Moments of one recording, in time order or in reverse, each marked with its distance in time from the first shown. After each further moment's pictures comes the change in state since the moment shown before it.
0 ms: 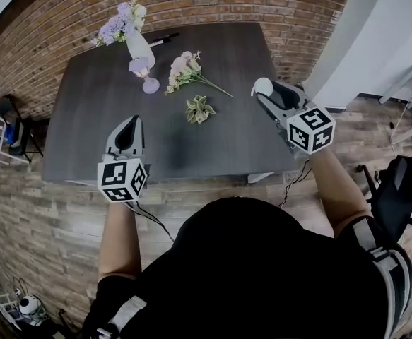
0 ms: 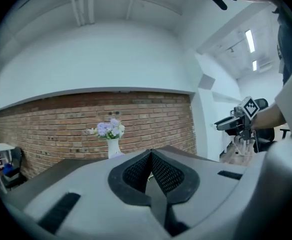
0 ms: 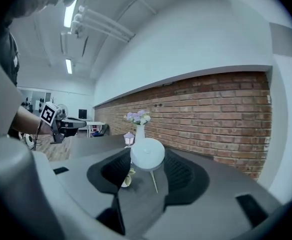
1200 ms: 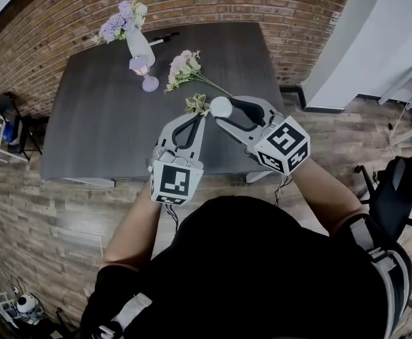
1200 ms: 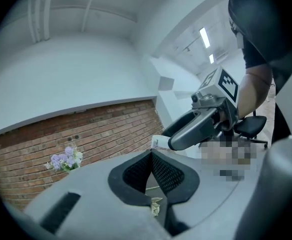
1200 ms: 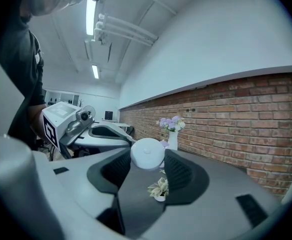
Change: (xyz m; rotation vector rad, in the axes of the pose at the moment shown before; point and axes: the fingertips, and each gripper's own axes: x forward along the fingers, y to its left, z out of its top) left arm 0.022 -0.160 0.035 0.321 -0.113 -0.273; right arm 0.014 0.133 0.032 -0.088 -0.044 0.280
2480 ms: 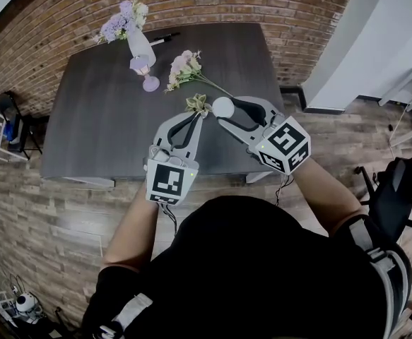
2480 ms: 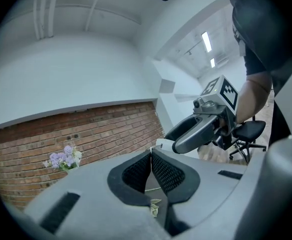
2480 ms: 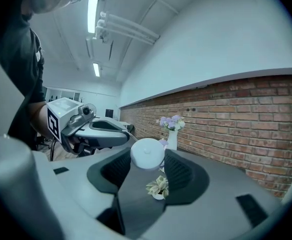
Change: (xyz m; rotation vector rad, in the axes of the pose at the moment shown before) left arm -0.006 0.006 0.008 -0.026 -0.029 -0.017; right arm -0.003 -0.002 -0.003 -0.018 0.013 0.001
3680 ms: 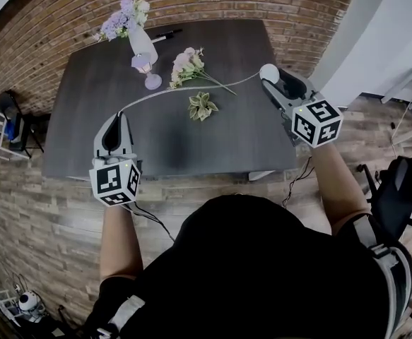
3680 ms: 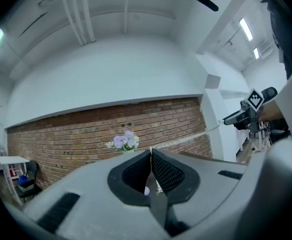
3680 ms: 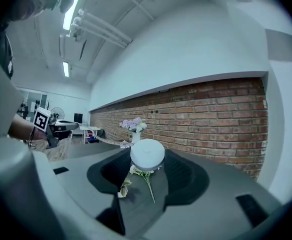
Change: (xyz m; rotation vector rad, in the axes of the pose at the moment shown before) left arm -0.100 0.156 -0.061 -0.192 0.074 0.456; right arm -0.050 -0.130 -0.009 0.119 -0.037 -0.329
